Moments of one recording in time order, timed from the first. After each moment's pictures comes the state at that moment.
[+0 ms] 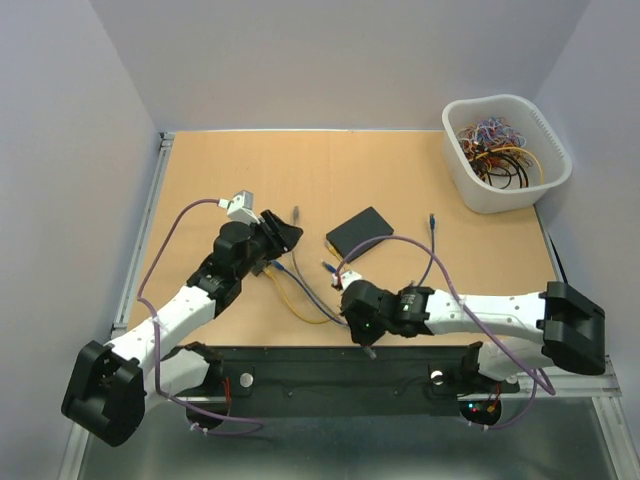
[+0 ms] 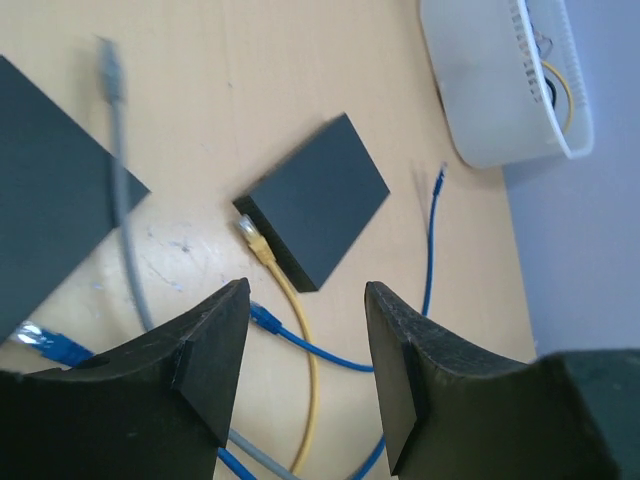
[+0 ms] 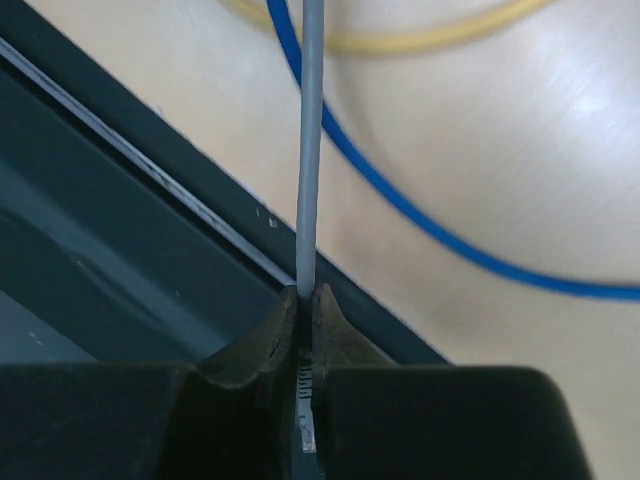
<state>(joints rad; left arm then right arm) -0.50 1.02 0.50 0.23 0.03 -0.81 1.20 1.32 0.76 -0.44 0.08 0.57</state>
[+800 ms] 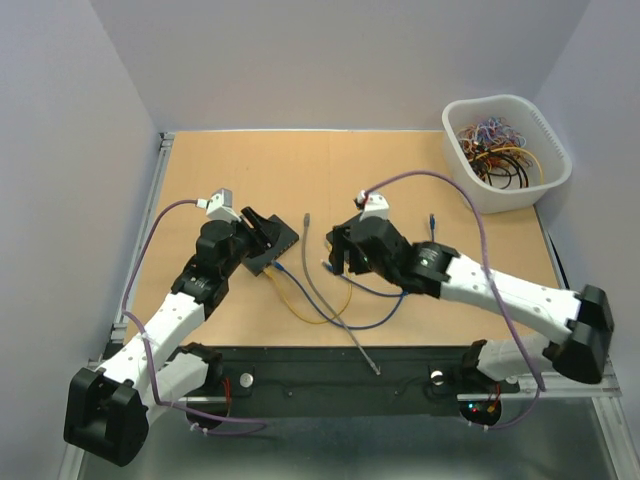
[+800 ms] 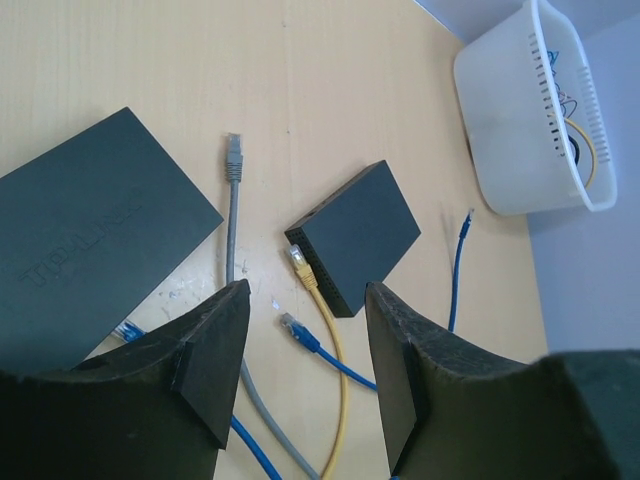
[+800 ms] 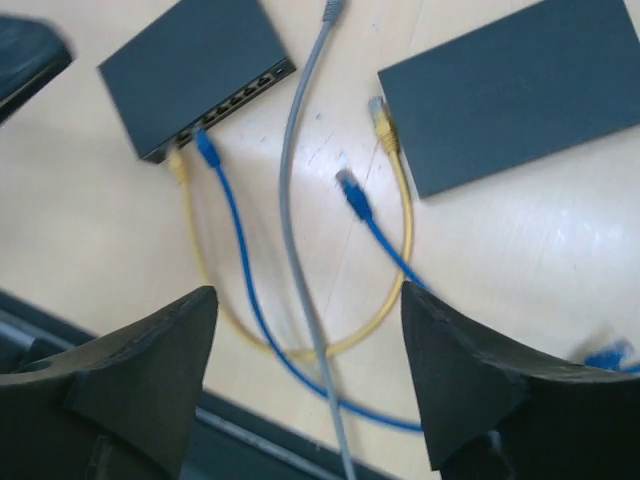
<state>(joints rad) -0.38 0.91 0.52 0.10 0.03 -0.78 1.07 1.25 1.09 -0.50 0.43 0.67</state>
